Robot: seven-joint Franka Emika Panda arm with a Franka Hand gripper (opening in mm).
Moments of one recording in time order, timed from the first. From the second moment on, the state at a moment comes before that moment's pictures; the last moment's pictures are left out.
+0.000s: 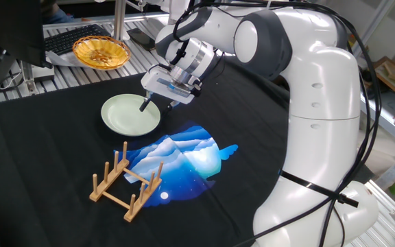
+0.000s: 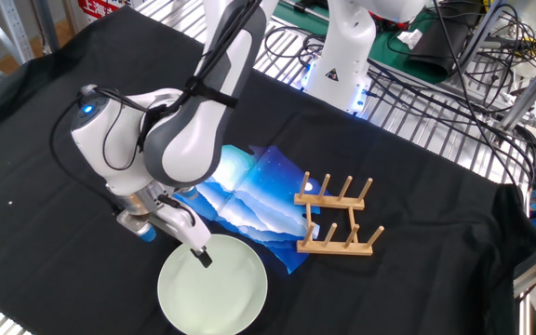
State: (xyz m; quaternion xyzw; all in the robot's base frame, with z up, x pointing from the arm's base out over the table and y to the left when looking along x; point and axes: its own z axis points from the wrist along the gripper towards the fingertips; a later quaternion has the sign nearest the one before) arm 0.607 -0.046 0.077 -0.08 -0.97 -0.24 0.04
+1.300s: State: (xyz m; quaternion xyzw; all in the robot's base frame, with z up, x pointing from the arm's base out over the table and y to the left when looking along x) arm 0.612 -0.045 0.077 -0.08 -0.96 -0.27 0.02
